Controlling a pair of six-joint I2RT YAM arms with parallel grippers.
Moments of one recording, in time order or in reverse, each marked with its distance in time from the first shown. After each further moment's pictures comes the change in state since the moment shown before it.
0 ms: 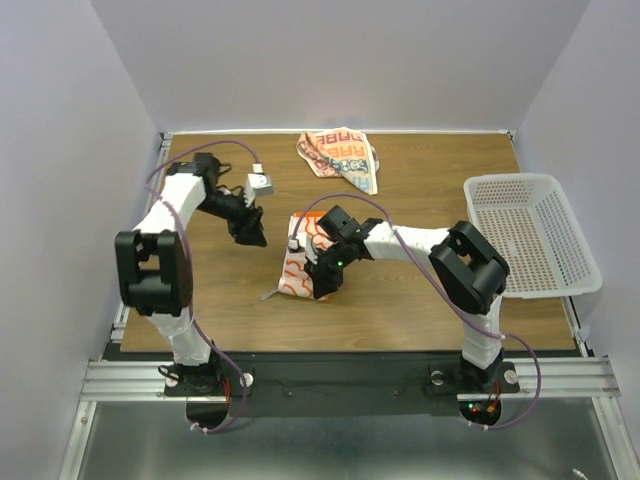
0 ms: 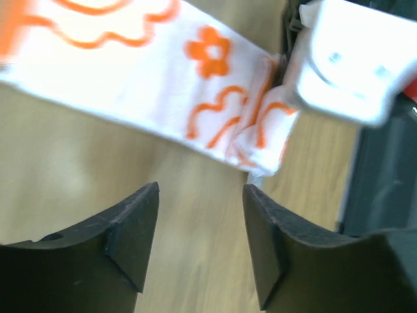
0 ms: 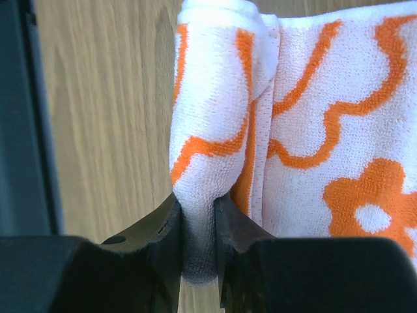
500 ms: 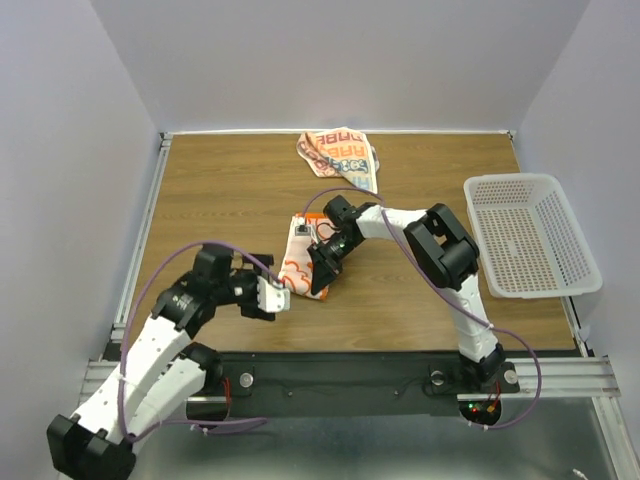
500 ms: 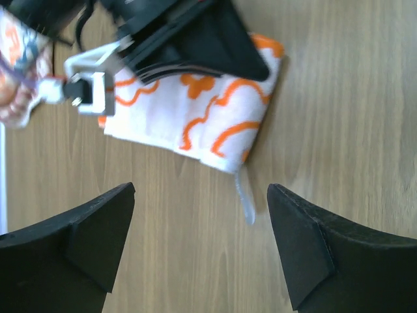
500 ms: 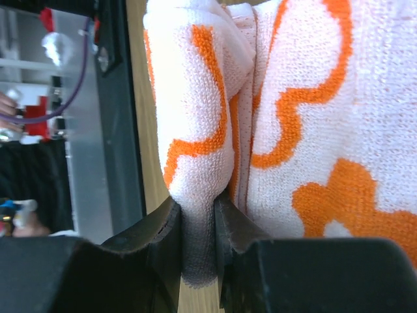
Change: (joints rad) left arm -0.261 -1.065 -0.790 0.549 -0.308 0.013; right arm -0.140 0.284 0.251 -0.212 -0.422 0.171
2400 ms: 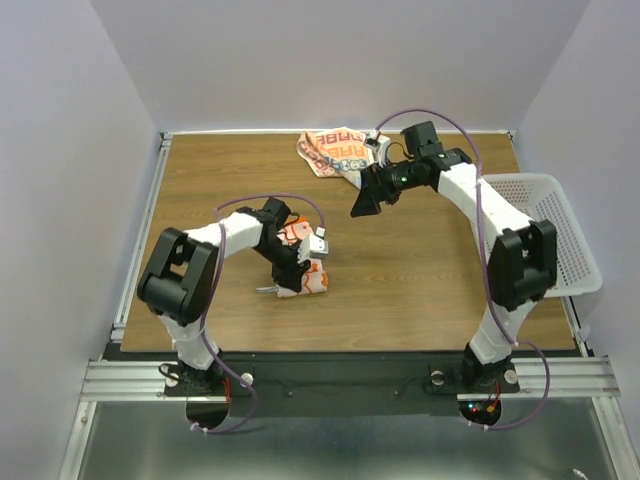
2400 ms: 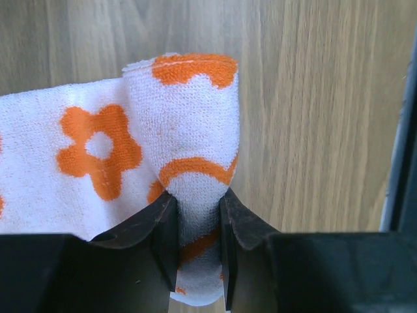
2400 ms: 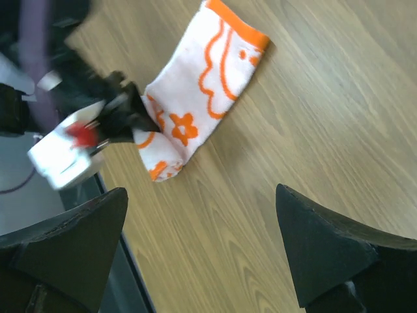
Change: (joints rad) left arm -0.135 0.903 0.318 -0.026 0.081 -0.154; right arm -0.370 -0.338 0.131 -0.106 0.235 0.111
